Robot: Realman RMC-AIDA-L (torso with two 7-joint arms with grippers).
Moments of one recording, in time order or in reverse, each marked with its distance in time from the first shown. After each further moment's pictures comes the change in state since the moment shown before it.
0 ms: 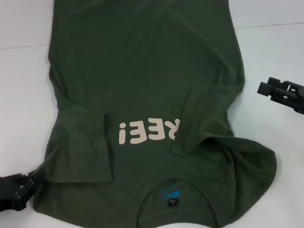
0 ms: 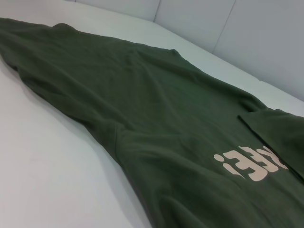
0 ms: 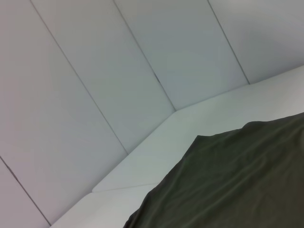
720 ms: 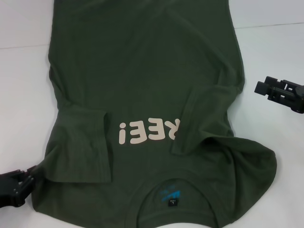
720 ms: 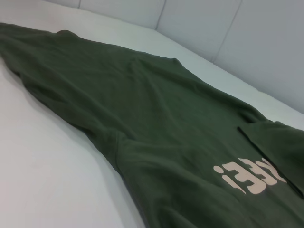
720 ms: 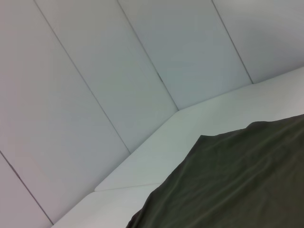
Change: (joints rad) left arm -0.005 -0.003 -0.022 -0.009 0.001 0.020 -0.031; right arm 0.007 0.003 -0.005 0.000 0.000 0.002 -0.002
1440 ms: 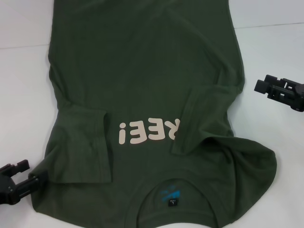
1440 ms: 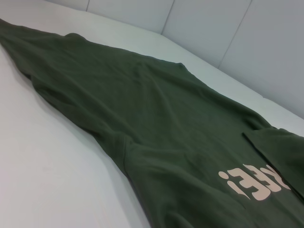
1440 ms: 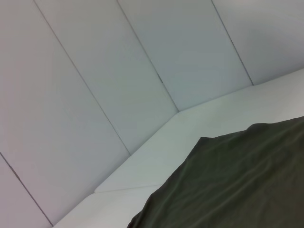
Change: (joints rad) left arm -0.001 0.010 -0.018 -0.002 0.001 0.011 -0.033; right arm 0.004 0.000 0.000 0.000 0.003 0.003 0.001
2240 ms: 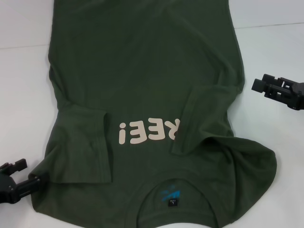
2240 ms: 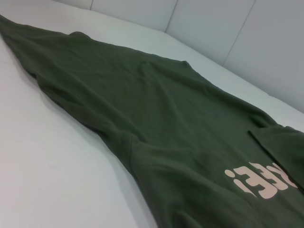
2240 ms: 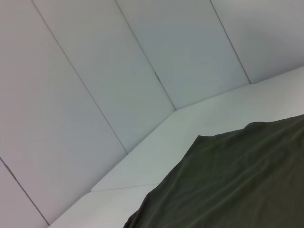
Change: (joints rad) left arm -0.004 -0.002 0.004 0.001 0.001 -0.023 0.005; right arm 0.009 0.003 -0.006 0.002 -0.003 0.021 0.001
